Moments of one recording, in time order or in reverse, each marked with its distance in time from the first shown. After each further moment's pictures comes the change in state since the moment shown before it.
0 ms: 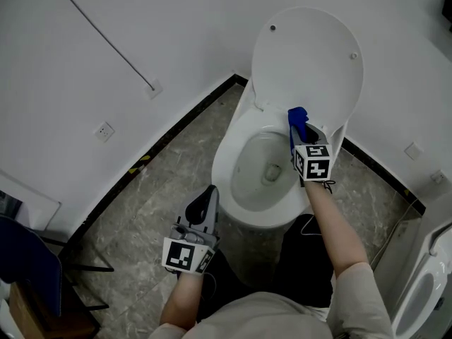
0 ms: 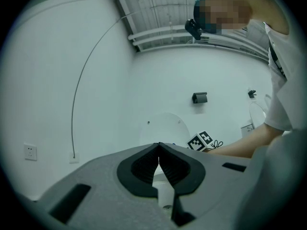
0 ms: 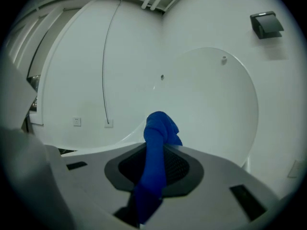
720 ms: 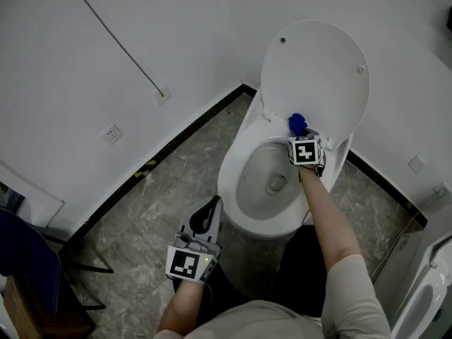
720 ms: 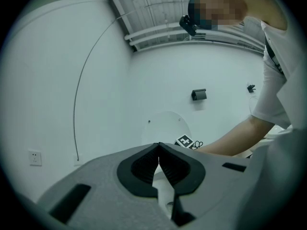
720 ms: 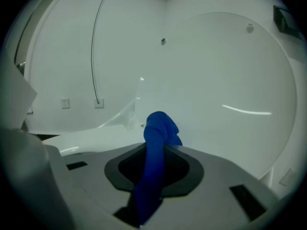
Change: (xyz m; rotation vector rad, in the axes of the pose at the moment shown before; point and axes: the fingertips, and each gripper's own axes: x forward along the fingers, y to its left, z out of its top) left arm -0.011 0.000 -0.001 0.049 0.022 0.015; right arm 0.075 -0.009 -0.035 -0.067 0.241 -0.060
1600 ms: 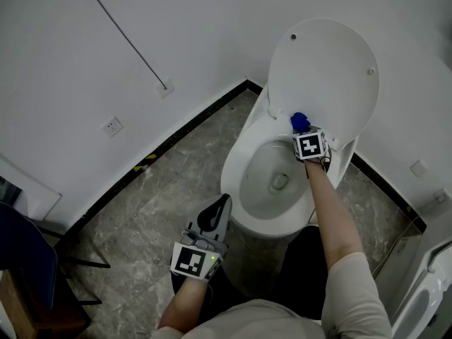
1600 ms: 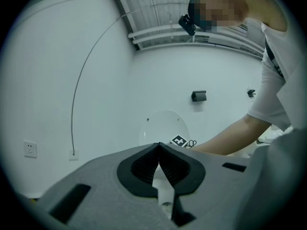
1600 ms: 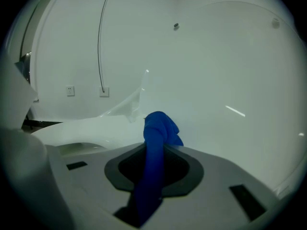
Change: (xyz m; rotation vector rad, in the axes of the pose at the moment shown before) left arm 0.007 -0.002 -0.014 -0.053 -0.001 -0.024; right arm 0.023 0.006 -0.004 -0.106 0.089 0.053
